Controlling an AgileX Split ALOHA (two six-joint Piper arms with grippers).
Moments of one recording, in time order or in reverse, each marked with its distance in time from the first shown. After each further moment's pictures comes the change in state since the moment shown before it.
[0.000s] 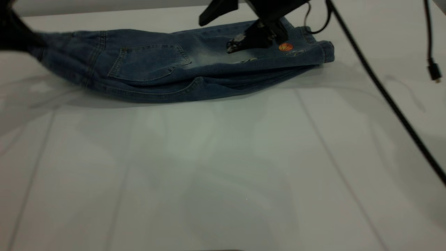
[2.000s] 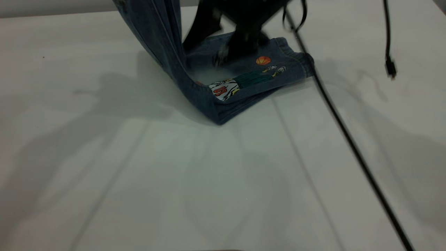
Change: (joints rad) left arm -0.412 -0.318 -0.112 0.011 0.004 0.141; right arm 0.025 0.086 -0.254 -0.270 0.192 0.048
